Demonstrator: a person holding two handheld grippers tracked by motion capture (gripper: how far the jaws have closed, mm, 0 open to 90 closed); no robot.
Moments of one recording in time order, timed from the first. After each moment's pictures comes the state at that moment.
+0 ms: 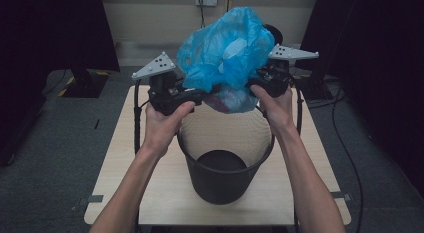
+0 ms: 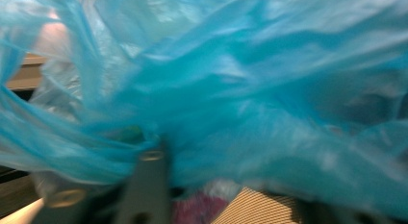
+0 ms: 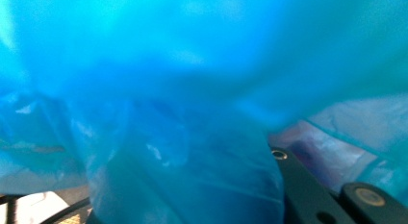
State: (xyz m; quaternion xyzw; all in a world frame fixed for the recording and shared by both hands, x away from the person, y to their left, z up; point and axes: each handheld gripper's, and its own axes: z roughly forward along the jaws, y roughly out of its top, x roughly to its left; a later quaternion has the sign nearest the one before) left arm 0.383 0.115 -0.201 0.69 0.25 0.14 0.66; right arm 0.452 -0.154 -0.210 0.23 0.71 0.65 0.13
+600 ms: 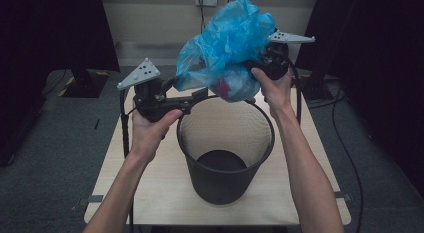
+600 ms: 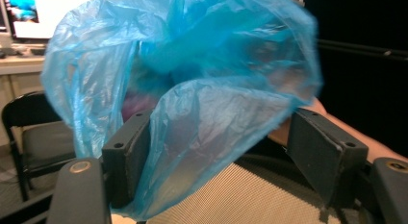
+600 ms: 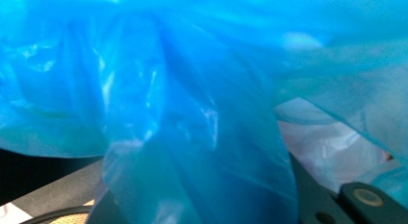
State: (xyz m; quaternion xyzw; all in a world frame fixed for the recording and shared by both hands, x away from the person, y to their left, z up) left arm 0.373 0.141 -0.215 0.68 0.27 0.18 0.66; right arm 0.500 -0.163 -0.205 0.28 0.71 0.62 0.17
